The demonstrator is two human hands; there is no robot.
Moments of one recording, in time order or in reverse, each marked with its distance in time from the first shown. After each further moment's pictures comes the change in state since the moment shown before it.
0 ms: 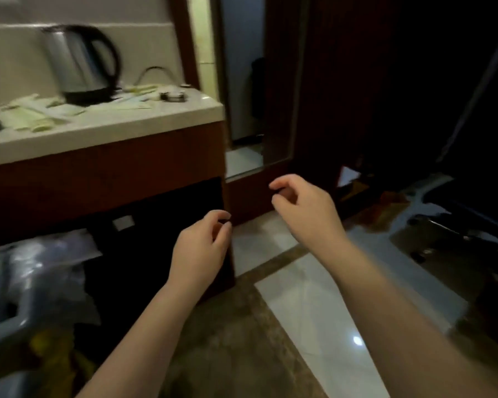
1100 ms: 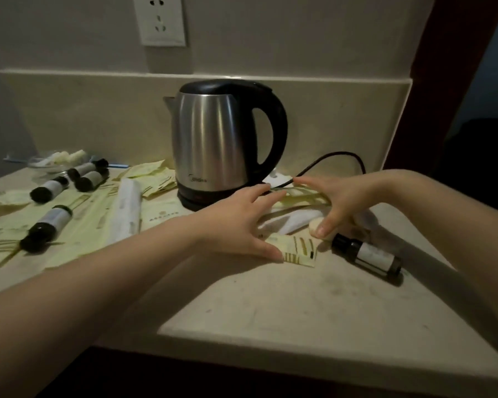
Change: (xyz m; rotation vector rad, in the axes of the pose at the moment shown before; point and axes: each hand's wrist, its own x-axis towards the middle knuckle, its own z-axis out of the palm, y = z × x) left_hand 0.530 -0.229 -0.158 0.529 -0.281 -0.062; right_hand 0.658 -0.117 0.320 -0.551 -1.193 -0.547
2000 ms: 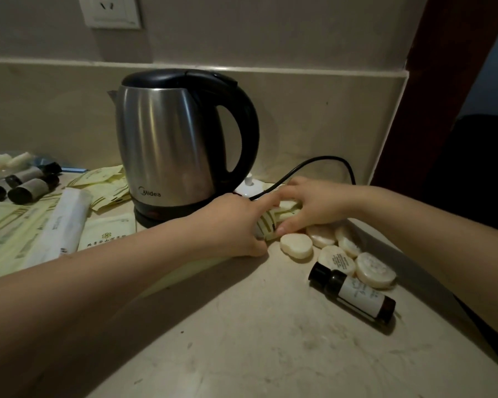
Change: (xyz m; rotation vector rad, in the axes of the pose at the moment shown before) left_hand 0.066 0.020 0.002 0.204 0.115 -0.025; right_hand 0.042 0.027 -0.003 -0.092 0.219 -0.081
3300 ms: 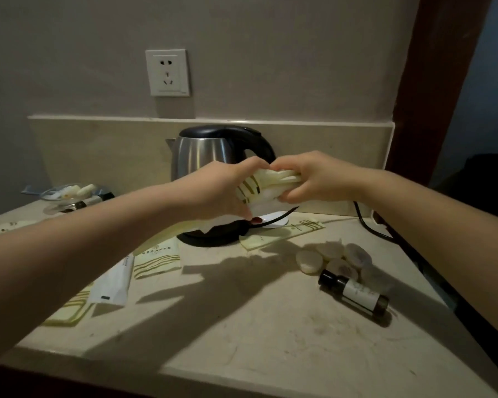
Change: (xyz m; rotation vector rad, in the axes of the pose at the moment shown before) left_hand -0.054 -0.016 -0.088 -0.081 0.213 -0.046; right_hand -0.049 -0.070 -0.057 0.151 0.313 -0.334
